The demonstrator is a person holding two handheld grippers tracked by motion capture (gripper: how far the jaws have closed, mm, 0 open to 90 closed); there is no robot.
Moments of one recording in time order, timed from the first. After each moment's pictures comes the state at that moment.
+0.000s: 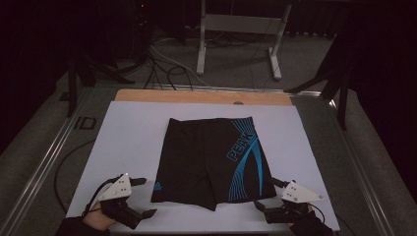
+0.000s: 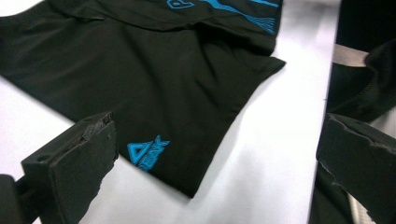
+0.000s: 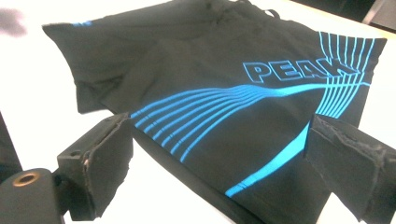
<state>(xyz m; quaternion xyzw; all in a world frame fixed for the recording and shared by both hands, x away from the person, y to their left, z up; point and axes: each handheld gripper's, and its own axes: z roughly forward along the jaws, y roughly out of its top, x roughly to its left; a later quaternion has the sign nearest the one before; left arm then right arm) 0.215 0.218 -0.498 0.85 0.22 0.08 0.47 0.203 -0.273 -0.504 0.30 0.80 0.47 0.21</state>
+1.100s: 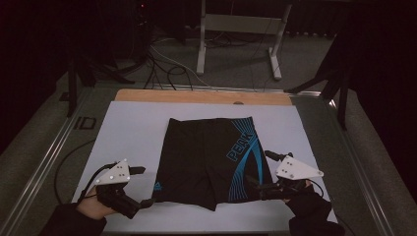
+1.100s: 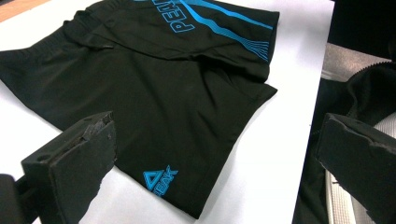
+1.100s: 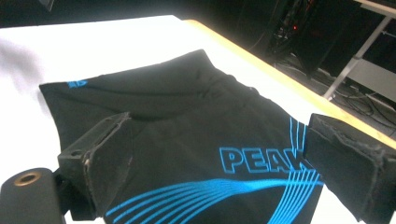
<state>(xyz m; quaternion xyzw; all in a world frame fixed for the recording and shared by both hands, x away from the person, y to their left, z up) 0.228 0.215 -0.448 0.86 0.22 0.08 0.46 0.235 -0.241 -0.425 0.24 0.80 0.48 0.27</state>
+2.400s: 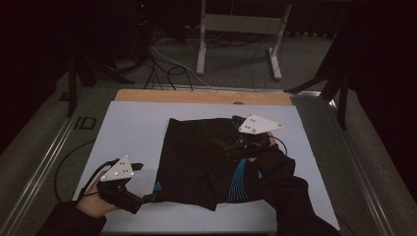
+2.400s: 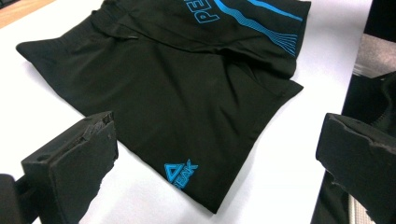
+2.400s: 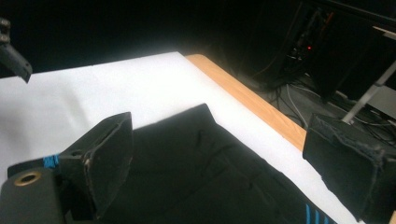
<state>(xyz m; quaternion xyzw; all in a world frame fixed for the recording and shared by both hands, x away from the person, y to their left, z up) 0.231 0.209 -0.441 0.87 0.25 0.11 0.42 0.318 -0.160 -0.382 0.21 0.80 0.50 0.25</state>
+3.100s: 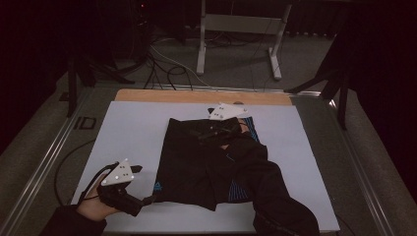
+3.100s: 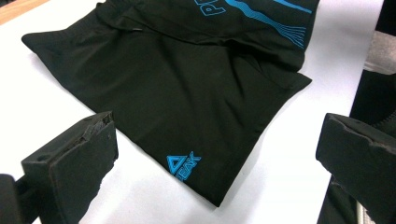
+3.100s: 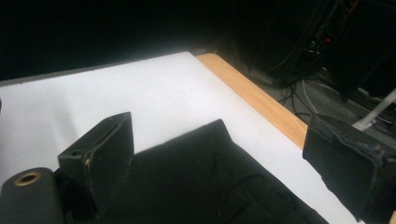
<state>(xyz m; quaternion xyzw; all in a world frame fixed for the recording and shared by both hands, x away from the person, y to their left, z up) 0.226 0.210 -0.451 0.86 0.26 0.11 0.42 0.358 -0.095 -0.389 0.21 0.82 0.49 0.22</state>
